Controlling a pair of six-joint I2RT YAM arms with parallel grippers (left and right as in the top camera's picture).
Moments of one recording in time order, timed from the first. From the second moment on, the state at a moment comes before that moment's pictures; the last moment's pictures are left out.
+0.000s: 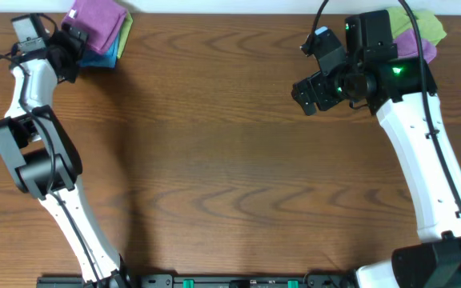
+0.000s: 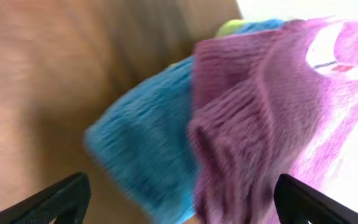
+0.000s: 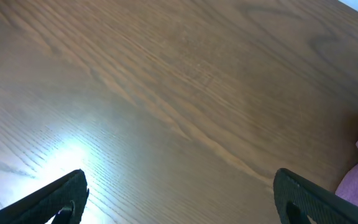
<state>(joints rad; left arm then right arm) 0.36 2.36 1.93 -0.44 0.35 -0.82 0.20 1.65 1.66 -1.04 -0.18 -0.30</state>
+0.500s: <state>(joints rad) 0.34 1.89 1.93 -1.07 0.27 -0.45 0.20 1.65 1.66 -1.07 -0.18 -0.32</state>
